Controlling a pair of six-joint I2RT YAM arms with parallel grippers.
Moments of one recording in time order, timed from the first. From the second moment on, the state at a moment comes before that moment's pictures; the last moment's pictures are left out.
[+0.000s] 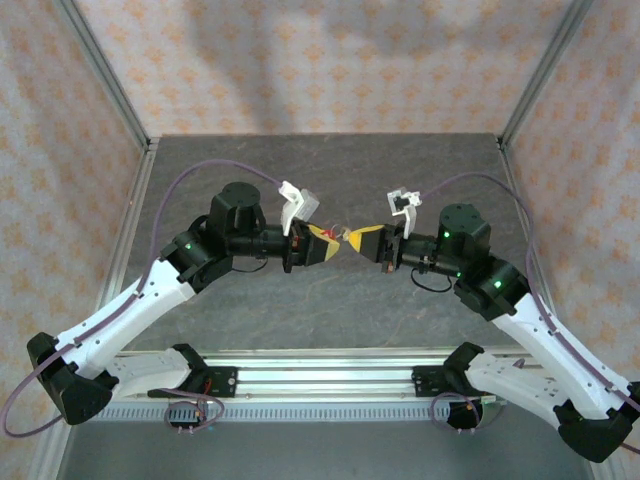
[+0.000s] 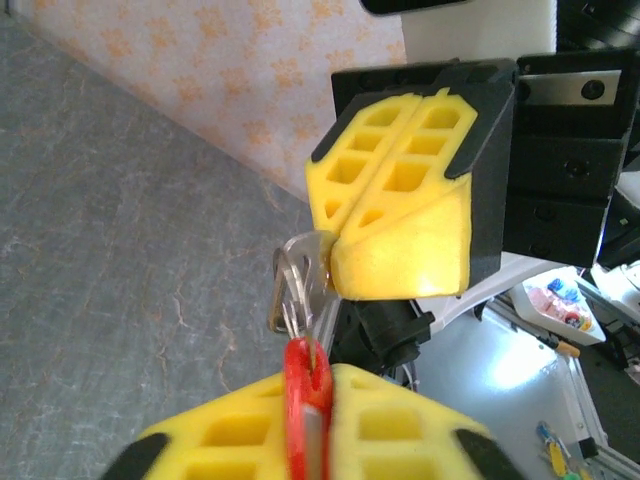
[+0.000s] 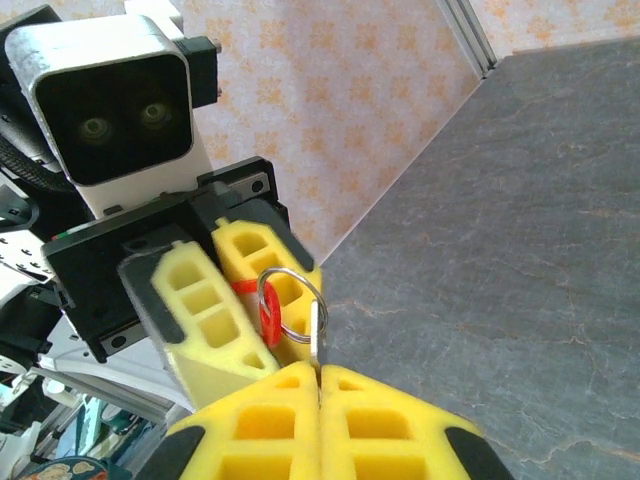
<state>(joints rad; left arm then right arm) -0.68 1.12 1.14 -0.35 0.68 -0.32 0.67 0.84 0.99 -0.36 -0.51 0.57</state>
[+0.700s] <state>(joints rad) -0.67 0.99 0.86 0.03 0.61 -0.41 0.68 0.84 1.02 -0.33 -0.52 0.68</state>
